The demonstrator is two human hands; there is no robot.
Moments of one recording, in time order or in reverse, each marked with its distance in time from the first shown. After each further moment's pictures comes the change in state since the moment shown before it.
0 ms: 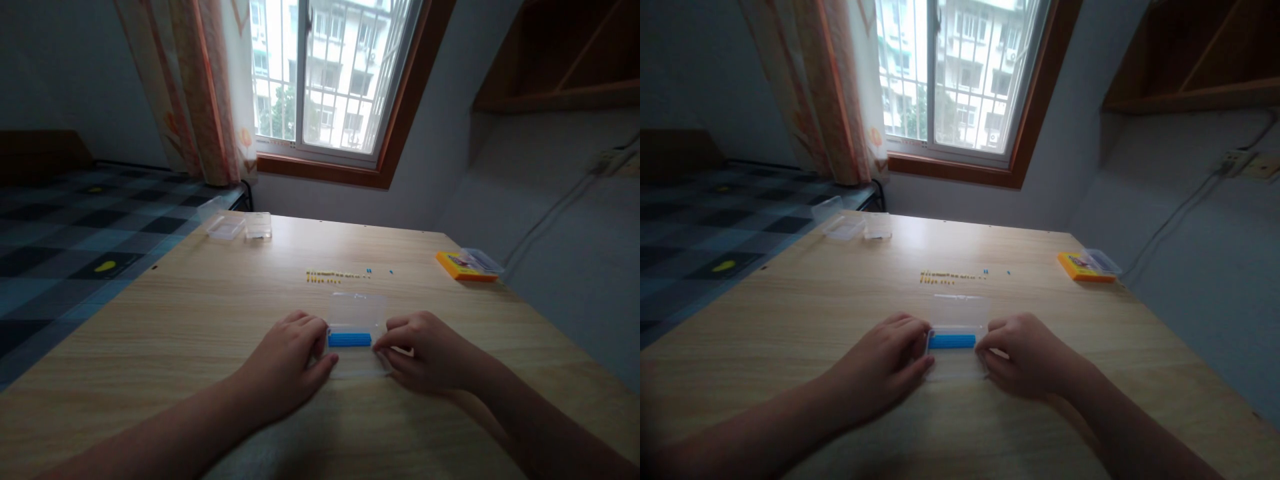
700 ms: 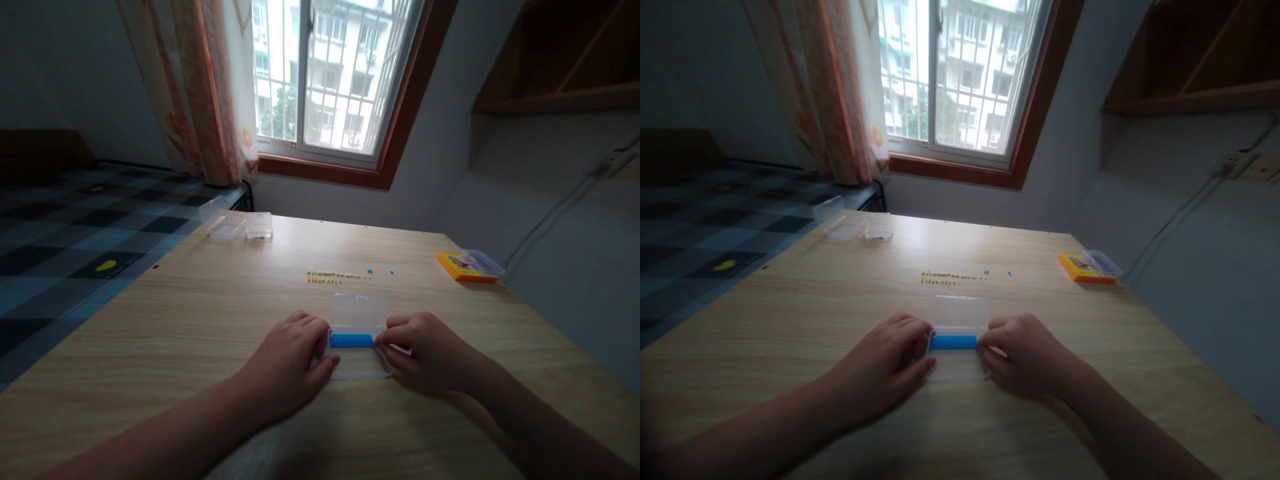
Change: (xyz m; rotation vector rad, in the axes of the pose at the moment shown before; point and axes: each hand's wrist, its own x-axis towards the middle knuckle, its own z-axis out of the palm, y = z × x) left_hand -0.001 0.002 -0.002 0.012 -0.005 -0.011; right_hand 0.003 -0.001 0.002 -0.042 0.020 0.006
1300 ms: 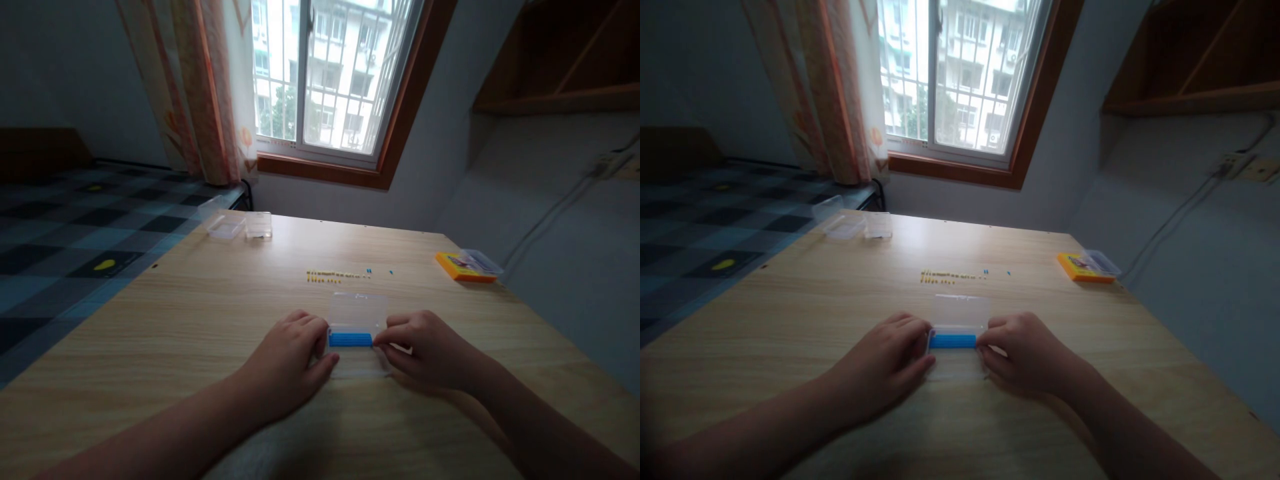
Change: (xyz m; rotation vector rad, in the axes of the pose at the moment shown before) left_hand 0.001 -0.001 0.000 0.010 -0.002 0.009; right_hand 0.000 -0.001 -0.005 0.007 0.016 -0.045
